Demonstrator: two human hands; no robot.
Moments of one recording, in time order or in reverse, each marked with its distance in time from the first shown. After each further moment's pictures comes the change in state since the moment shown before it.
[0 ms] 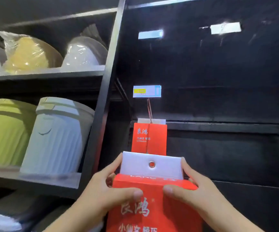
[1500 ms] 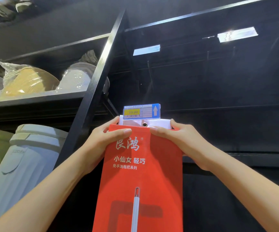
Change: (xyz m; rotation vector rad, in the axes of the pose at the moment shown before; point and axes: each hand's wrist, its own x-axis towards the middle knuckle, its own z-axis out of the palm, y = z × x) left_hand 0.214 0.021 -0.058 -0.037 0.061 0.292; right_hand 0.228 -0.038 -0.065 -0.033 0.073 -0.260
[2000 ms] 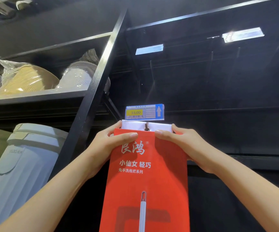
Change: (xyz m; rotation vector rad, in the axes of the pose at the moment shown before) left_hand 0.011 -0.016 -0.002 -0.012 0.049 -0.050; right_hand 0.010 0.009 -0.002 -0.010 -0.063 0.064
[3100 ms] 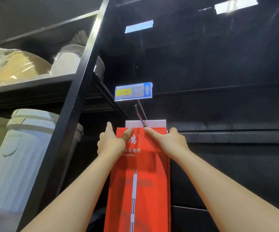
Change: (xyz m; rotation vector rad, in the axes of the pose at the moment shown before) left_hand 0.019 -0.067 0.045 0.550 0.601 -0.357; right_hand 0.014 0.064 0.035 -0.202 0.334 0.290
